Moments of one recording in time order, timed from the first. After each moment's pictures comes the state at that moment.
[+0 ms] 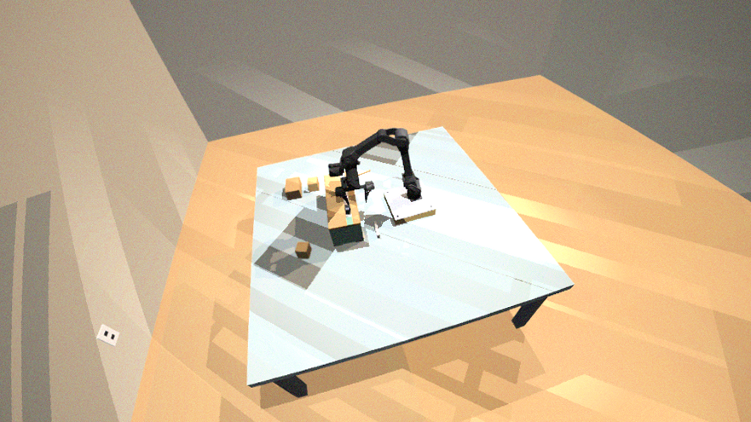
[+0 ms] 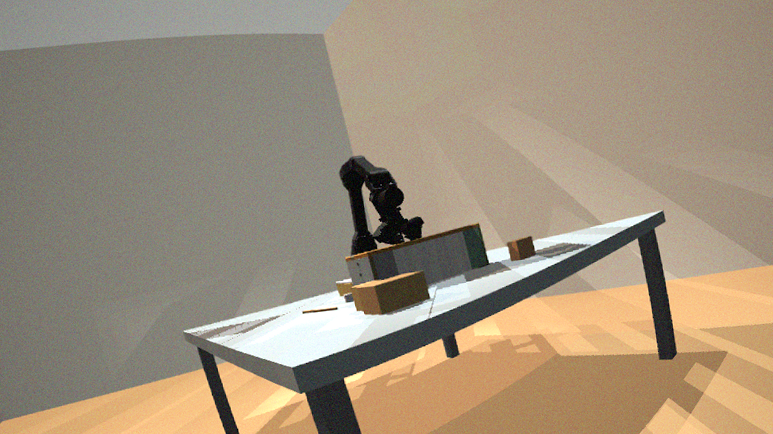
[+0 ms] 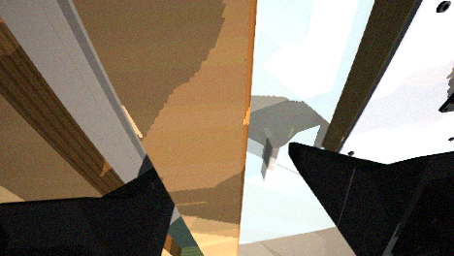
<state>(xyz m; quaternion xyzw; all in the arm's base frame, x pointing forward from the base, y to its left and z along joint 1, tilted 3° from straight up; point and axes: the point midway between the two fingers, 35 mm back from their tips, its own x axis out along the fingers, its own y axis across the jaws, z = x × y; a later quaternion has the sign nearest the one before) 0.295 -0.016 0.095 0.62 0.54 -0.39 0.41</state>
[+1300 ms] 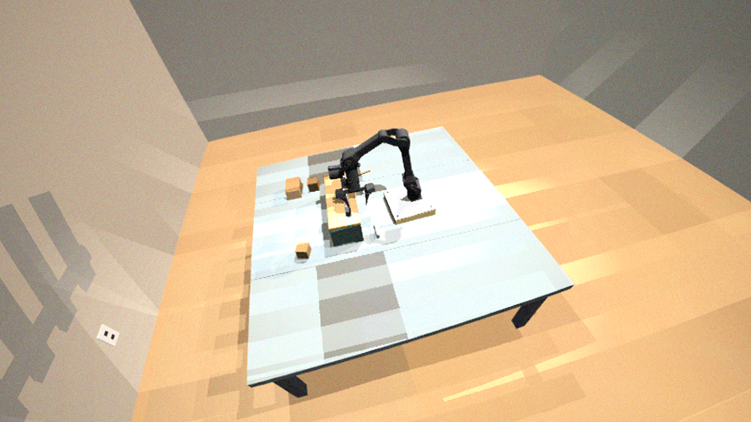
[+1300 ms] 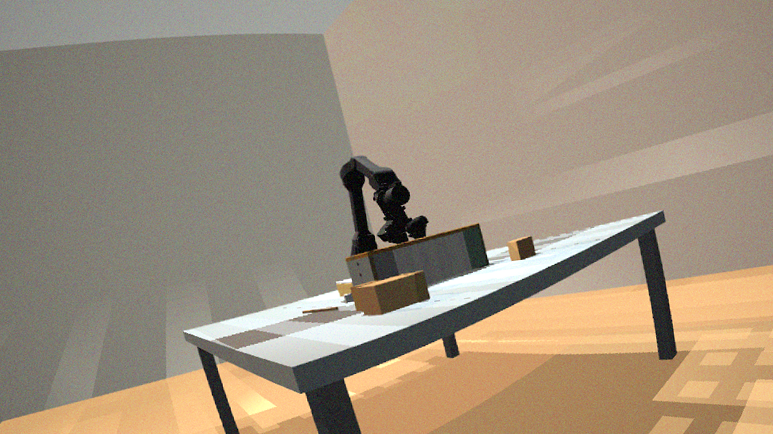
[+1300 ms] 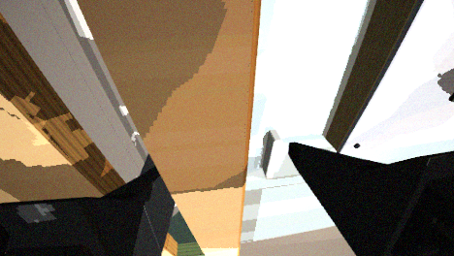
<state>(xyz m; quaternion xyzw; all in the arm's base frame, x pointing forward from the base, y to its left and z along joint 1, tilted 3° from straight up) 0.297 -0.001 0.096 0.62 0.54 -0.39 0.41</state>
